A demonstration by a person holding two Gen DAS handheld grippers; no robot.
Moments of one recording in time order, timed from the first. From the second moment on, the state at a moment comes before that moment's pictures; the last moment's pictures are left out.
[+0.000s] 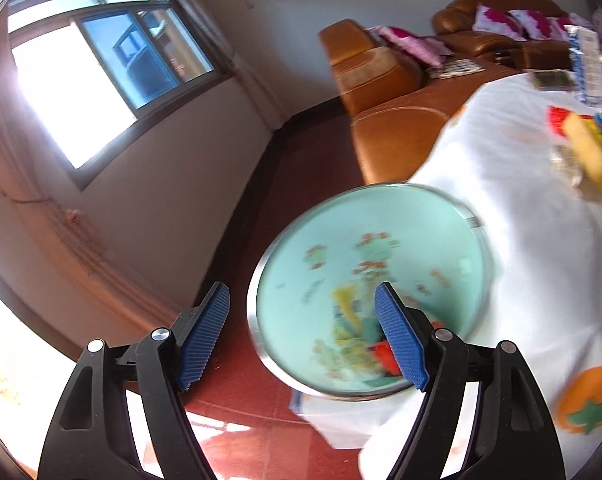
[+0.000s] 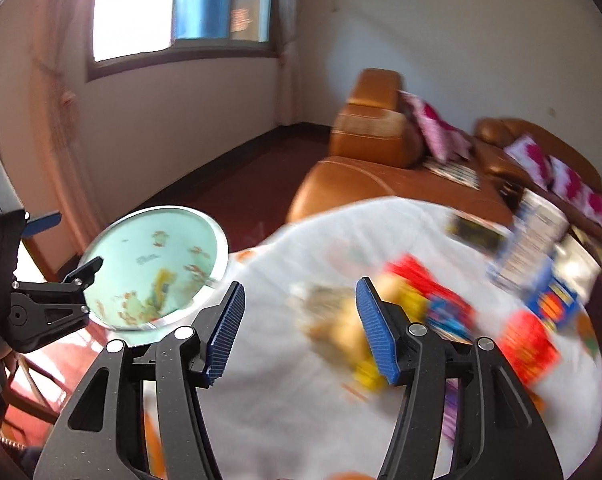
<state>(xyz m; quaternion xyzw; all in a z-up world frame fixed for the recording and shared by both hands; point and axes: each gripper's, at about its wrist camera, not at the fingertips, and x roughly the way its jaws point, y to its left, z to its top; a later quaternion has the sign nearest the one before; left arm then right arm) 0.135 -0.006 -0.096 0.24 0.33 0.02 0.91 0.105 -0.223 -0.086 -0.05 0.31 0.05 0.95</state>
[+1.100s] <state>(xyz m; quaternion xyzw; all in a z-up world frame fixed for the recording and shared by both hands) 0.171 -0.186 -0.123 0.28 0.33 -0.18 0.88 0.041 -0.362 -0.117 0.04 0.32 -0.07 0.94</state>
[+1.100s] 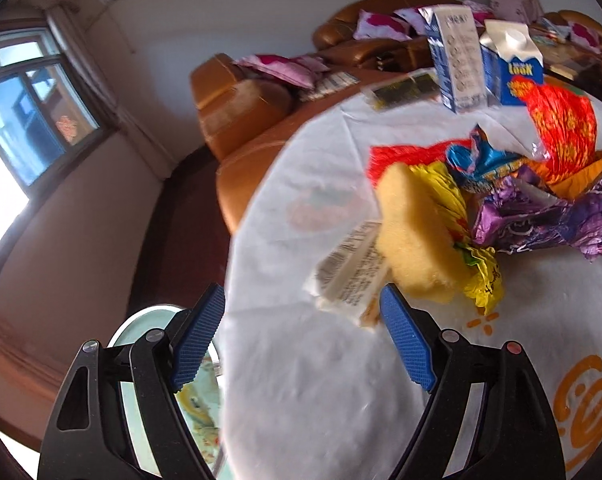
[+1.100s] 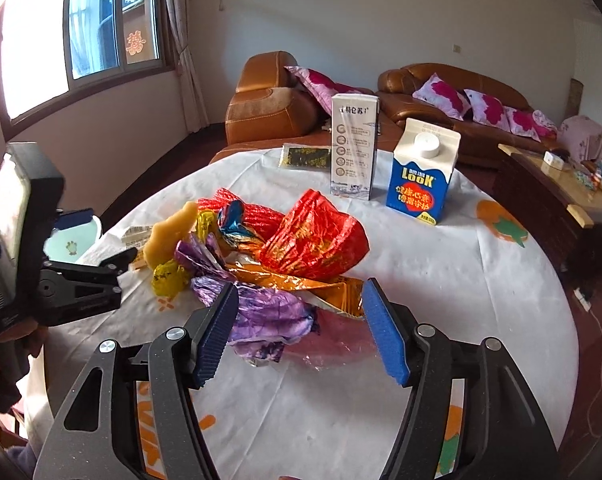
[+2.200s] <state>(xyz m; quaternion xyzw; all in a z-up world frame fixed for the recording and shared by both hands) 0.112 -0.110 -0.107 0.23 0.35 -0.21 0.88 0.051 -0.342 -0.137 0.03 0.37 -0.02 0.93</state>
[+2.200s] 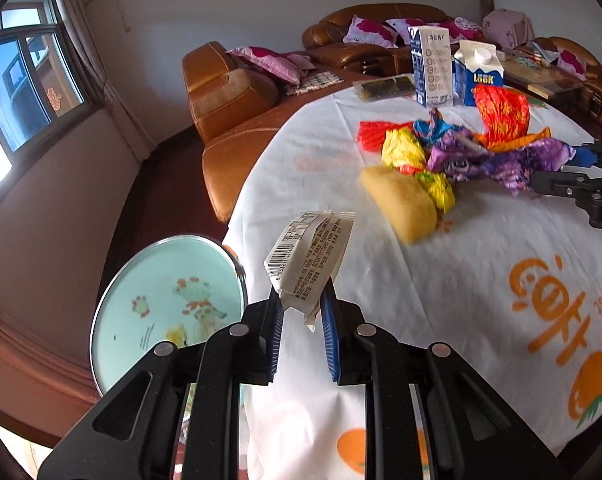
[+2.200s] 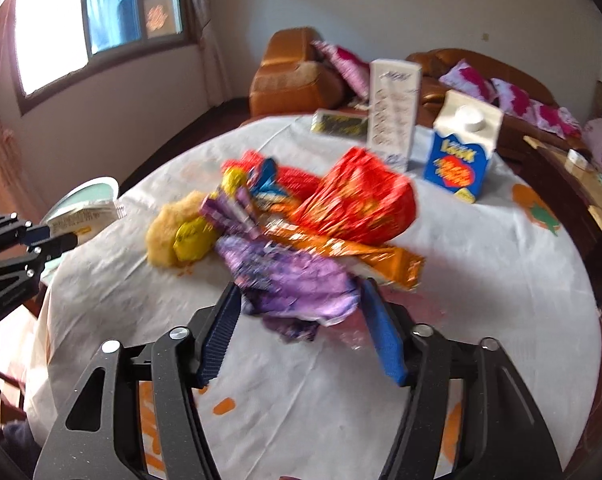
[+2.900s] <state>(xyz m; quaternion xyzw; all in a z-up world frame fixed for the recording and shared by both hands) 0.109 -0.037 -0.075 0.23 0.32 -0.13 0.91 0.053 -0.292 -0.084 0.01 0.30 0.00 0.95</state>
